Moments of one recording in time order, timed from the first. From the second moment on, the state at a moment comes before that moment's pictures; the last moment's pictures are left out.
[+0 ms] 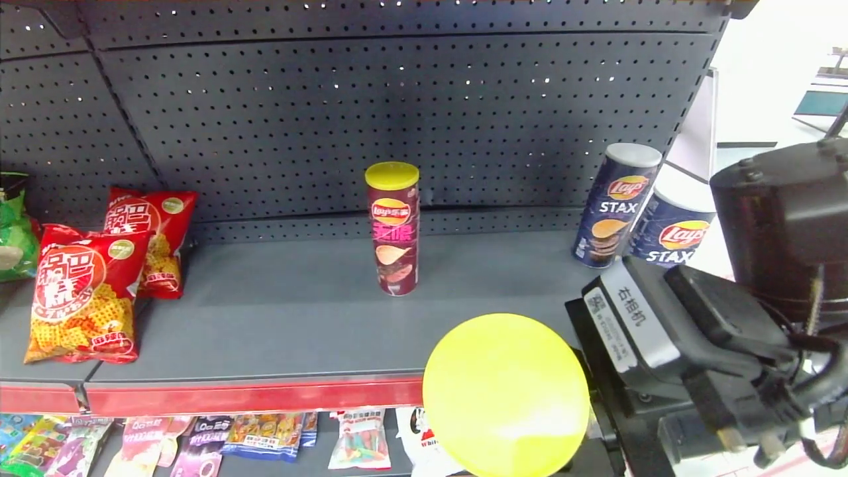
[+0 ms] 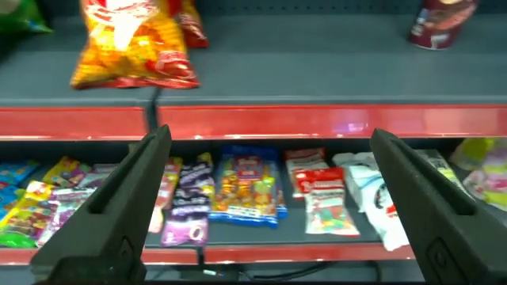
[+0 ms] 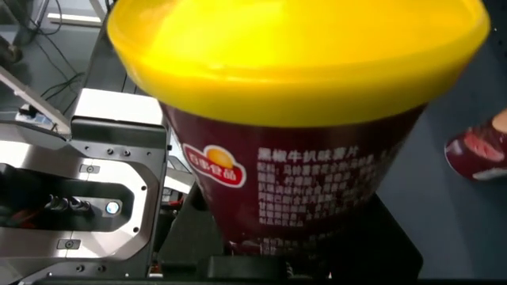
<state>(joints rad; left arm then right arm) 0.00 0.01 0.00 0.00 0.03 -0.01 0.91 1.48 -1.01 0.07 0.49 -0.56</state>
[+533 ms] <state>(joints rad) 0.00 0.01 0.00 0.00 0.03 -0.01 0.91 1.48 -0.99 0.04 0.50 -0.56</state>
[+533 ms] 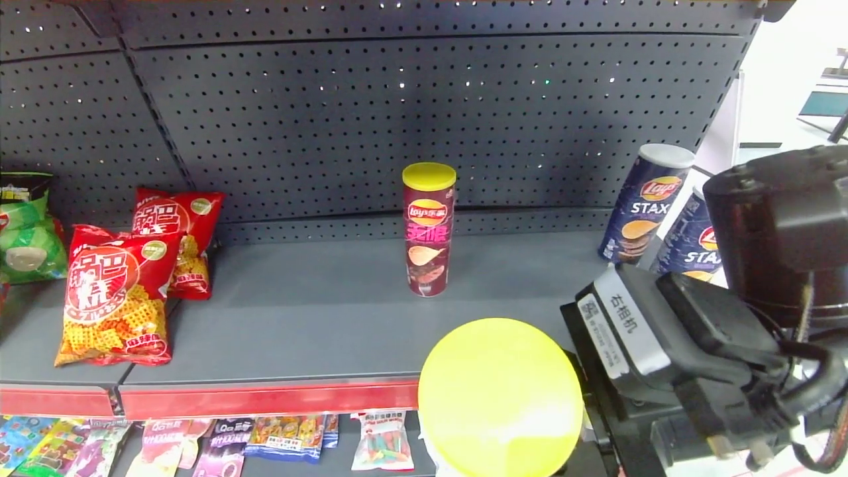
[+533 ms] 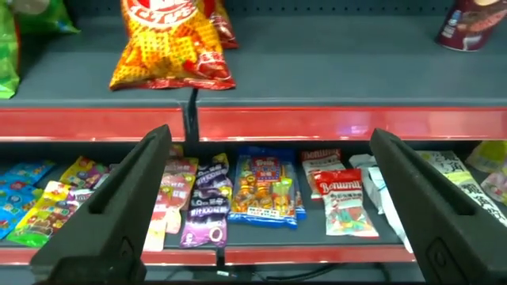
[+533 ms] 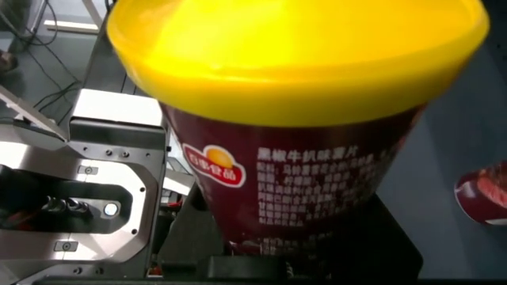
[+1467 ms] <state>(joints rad) 0.00 0.01 0.00 0.00 0.03 -0.01 0.91 1.48 -0.99 0.04 0.50 -0.56</state>
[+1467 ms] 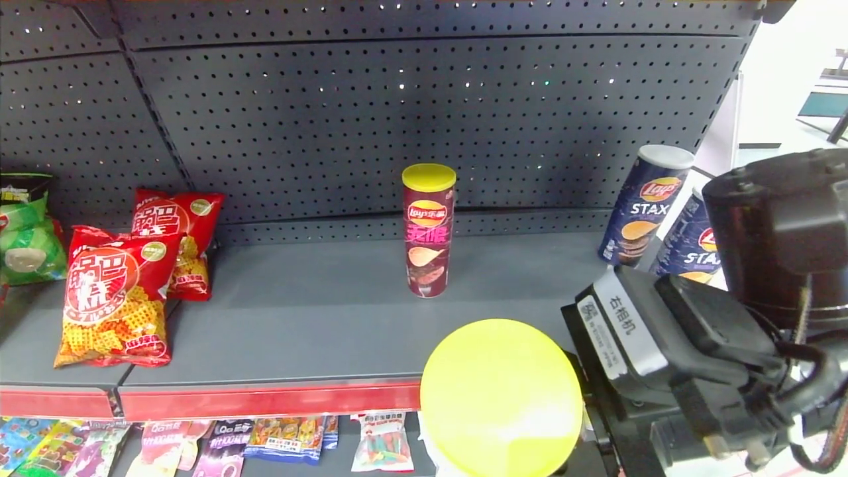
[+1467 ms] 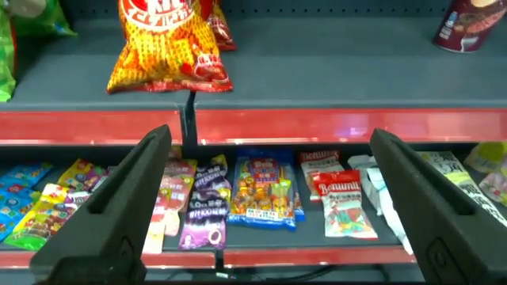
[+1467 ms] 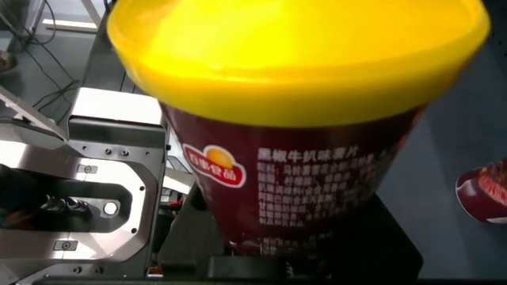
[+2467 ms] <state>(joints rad) 0.00 0.01 0.00 0.00 0.03 -0.01 0.90 1.48 -0.98 0.04 0.50 -0.56</state>
